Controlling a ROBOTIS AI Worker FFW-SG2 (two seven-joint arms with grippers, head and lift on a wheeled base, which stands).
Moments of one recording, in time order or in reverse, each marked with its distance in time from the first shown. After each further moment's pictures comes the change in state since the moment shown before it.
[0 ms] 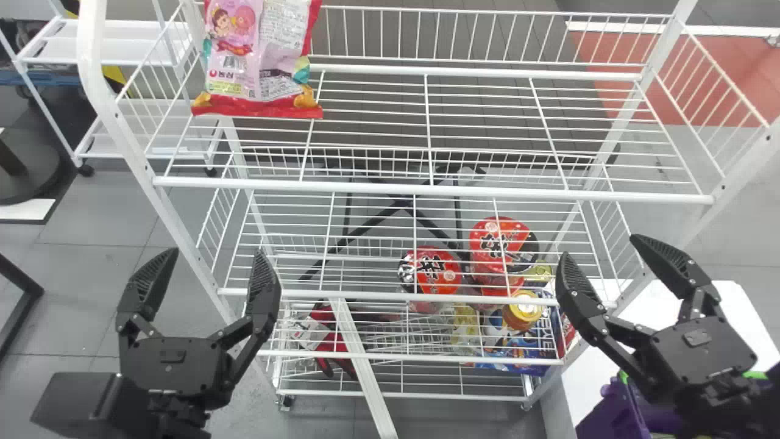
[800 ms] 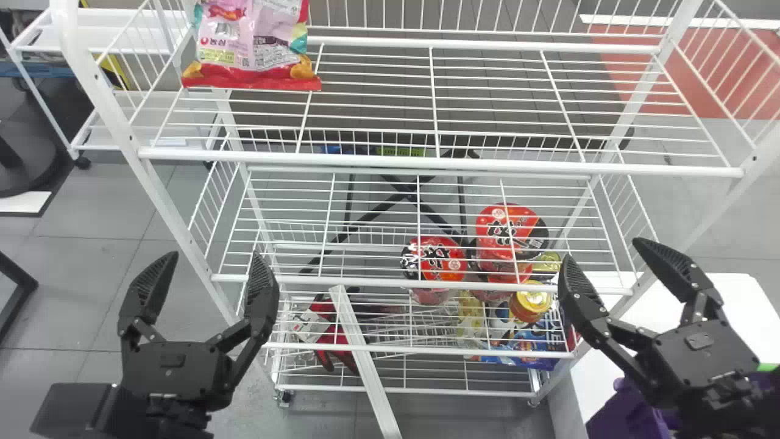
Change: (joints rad) left arm -0.021 -0.002 0.008 0.065 0.032 -0.076 -0.012; right arm -0.001 0.006 0.000 0.008 0.001 -0.001 0.000
